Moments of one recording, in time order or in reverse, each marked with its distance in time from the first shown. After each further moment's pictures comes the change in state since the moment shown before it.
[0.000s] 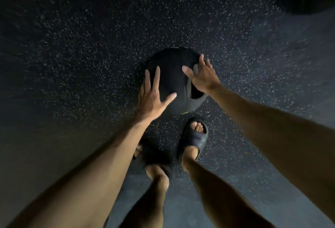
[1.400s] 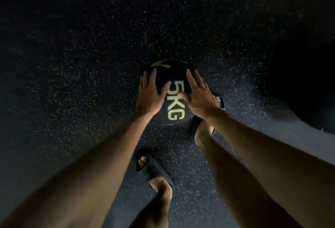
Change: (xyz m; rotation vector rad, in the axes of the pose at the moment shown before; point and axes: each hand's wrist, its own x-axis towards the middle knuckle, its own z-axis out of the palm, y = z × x) left_hand 0.343 0.128 -0.220 -0.175 0.145 -0.110; right_hand 0.217 -0.189 -0.233 -0.187 0.015 -0.280
